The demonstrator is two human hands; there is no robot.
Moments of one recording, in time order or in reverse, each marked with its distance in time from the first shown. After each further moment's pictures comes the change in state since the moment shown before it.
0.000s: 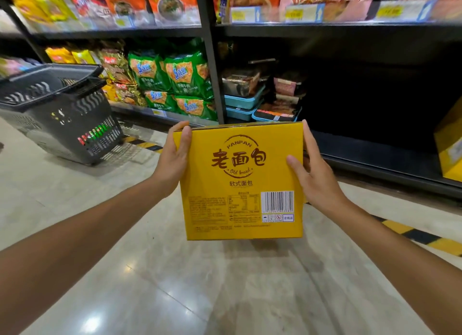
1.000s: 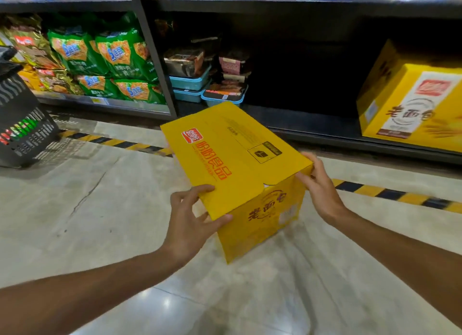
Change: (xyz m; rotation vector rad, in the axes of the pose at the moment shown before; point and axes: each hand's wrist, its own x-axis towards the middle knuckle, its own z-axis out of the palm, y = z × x) left_hand -0.172 -0.053 0.100 -0.011 -0.265 0.029; right_hand -0.124 0.065 -0.073 0.118 0.192 0.337
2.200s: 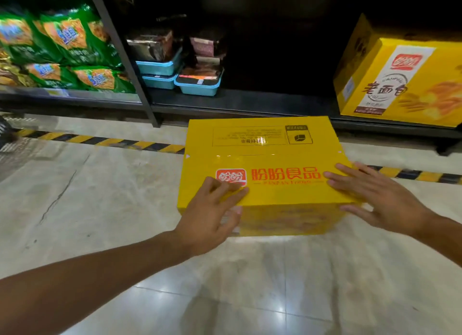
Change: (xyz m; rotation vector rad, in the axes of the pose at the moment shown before) left_hand 0.030 -0.017 0.037 0.735 -0.351 0.787; right_hand -0.057 0.048 -0.145 -1.164 -0.256 -0.621
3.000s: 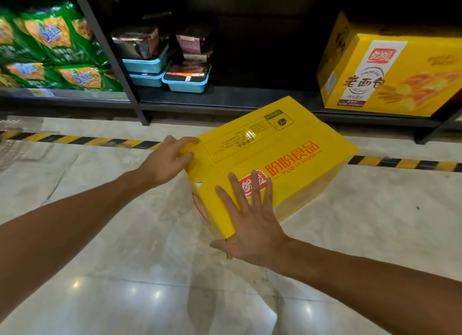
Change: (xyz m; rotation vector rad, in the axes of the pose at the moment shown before) left_hand 0.048 -0.106 -0.044 -0.194 -0.252 -0.504; right_hand 0.096 -0.228 0.051 -0.028 -0.095 0.282
